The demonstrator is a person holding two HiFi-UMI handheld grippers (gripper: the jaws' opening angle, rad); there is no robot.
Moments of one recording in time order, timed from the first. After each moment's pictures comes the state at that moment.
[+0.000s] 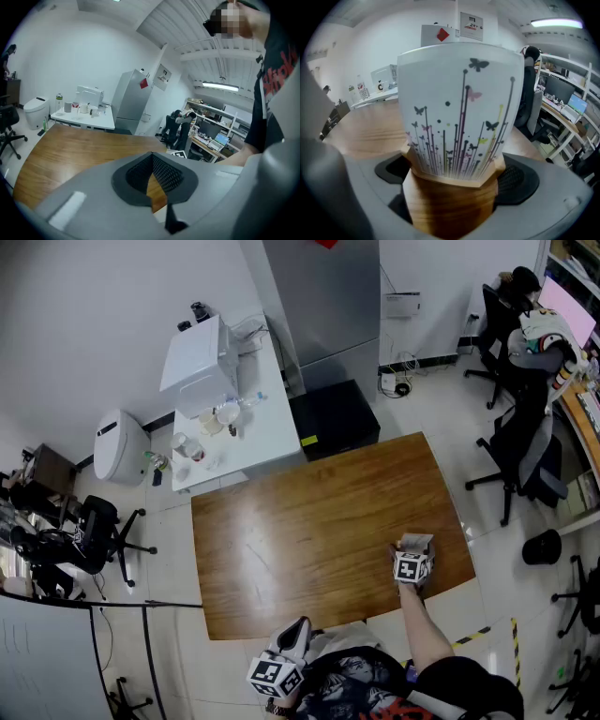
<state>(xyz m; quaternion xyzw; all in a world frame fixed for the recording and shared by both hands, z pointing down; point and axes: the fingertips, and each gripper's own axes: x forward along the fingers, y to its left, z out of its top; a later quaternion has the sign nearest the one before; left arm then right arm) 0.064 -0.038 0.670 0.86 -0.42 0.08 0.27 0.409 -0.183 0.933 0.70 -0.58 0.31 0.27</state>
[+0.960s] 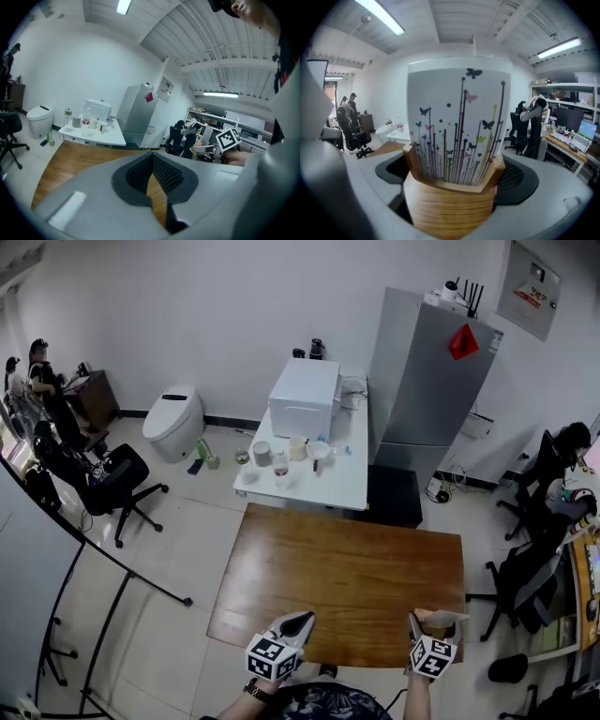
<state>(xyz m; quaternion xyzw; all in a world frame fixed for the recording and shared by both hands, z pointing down) -0.062 -0.071 0.620 0.87 -0.43 0.05 0.24 0.263 -0.097 0.636 0.70 -0.67 0.17 0.19</state>
